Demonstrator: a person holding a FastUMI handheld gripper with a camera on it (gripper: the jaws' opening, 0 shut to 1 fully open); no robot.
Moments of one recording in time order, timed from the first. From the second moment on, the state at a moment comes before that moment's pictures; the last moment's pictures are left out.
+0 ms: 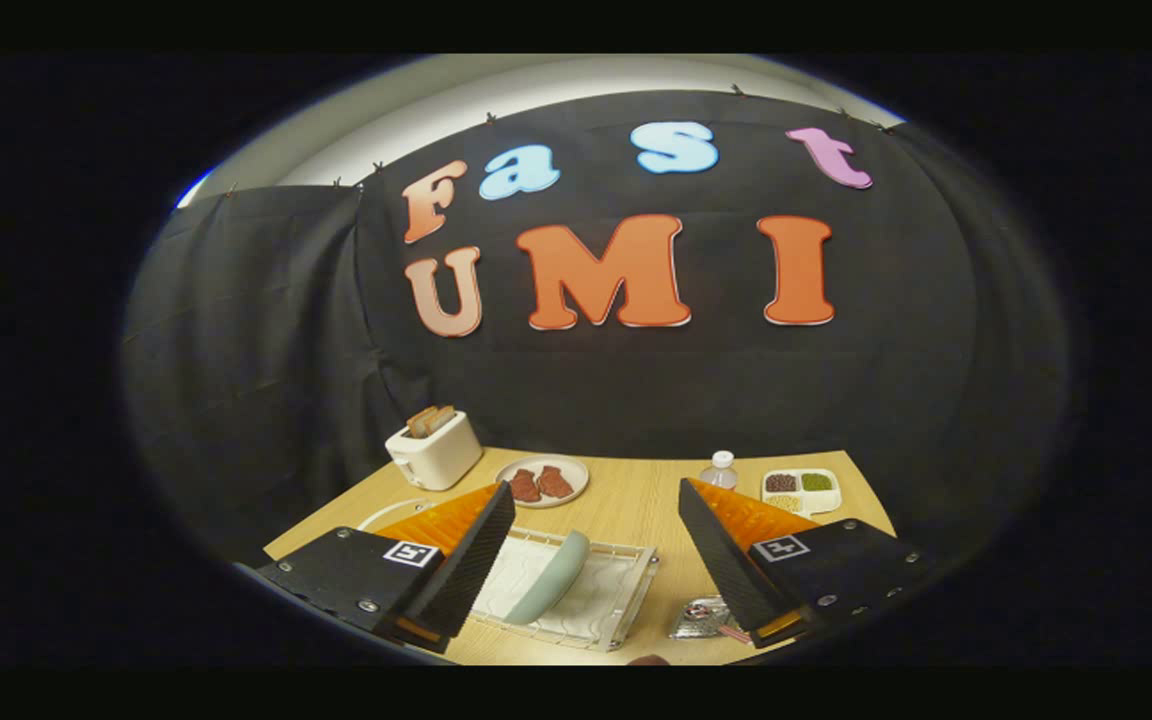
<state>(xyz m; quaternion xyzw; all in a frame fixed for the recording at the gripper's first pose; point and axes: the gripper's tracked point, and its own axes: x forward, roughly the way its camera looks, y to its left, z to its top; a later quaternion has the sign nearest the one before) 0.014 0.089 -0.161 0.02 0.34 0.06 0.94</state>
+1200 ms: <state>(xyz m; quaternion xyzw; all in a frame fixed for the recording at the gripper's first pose) -0.054 0.119 -0.329 0.02 0.71 -0.03 0.70</state>
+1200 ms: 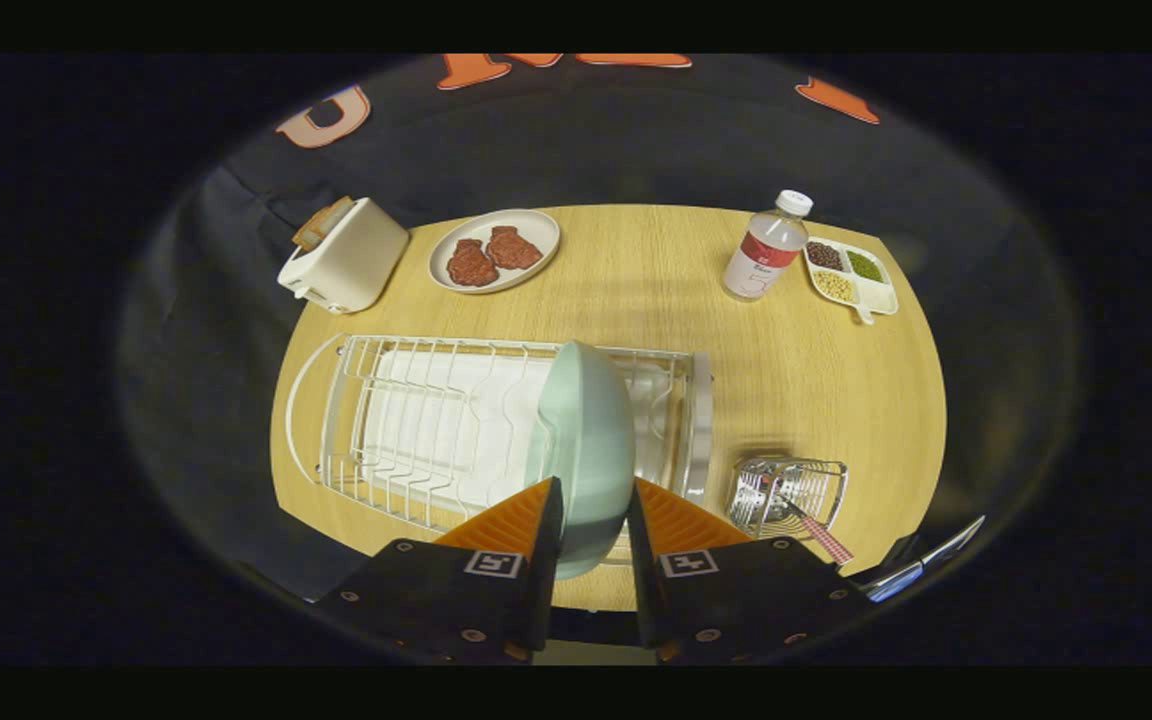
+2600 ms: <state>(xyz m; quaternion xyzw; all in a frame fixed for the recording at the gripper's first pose) -0.044 0.130 -0.278 0.00 0.64 -0.16 0.75</state>
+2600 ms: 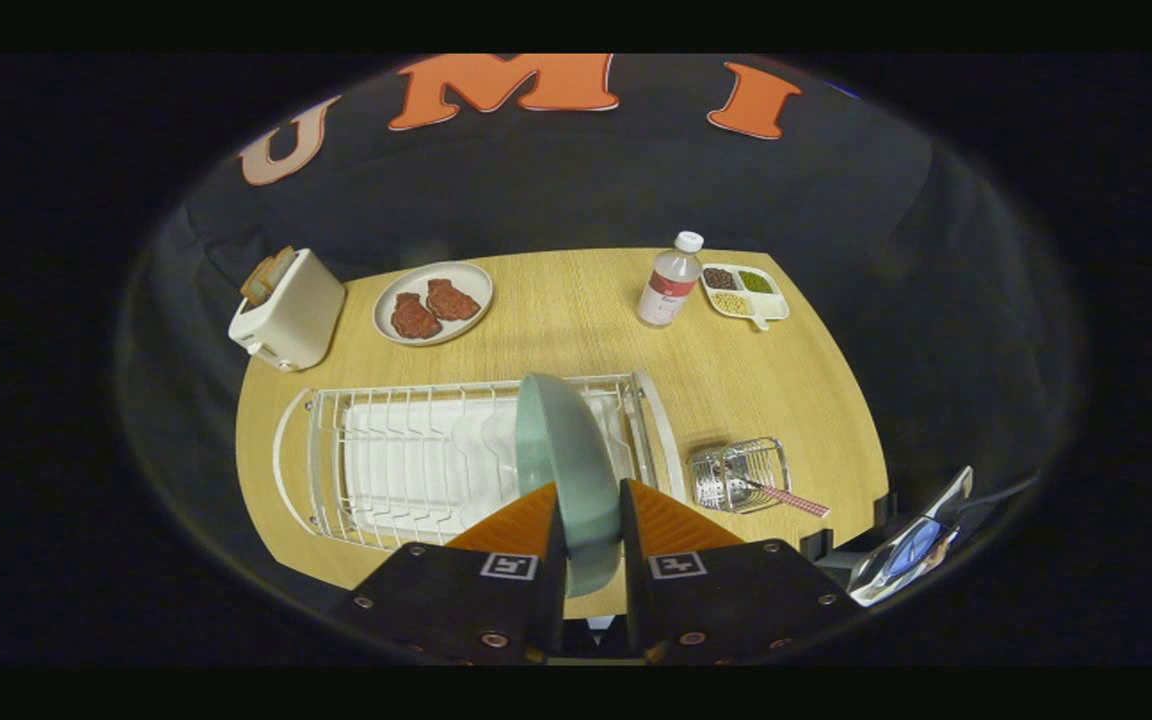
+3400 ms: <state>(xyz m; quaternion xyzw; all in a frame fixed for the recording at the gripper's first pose) -0.149 0.069 -0.255 0.20 0.63 -0.12 0.74</state>
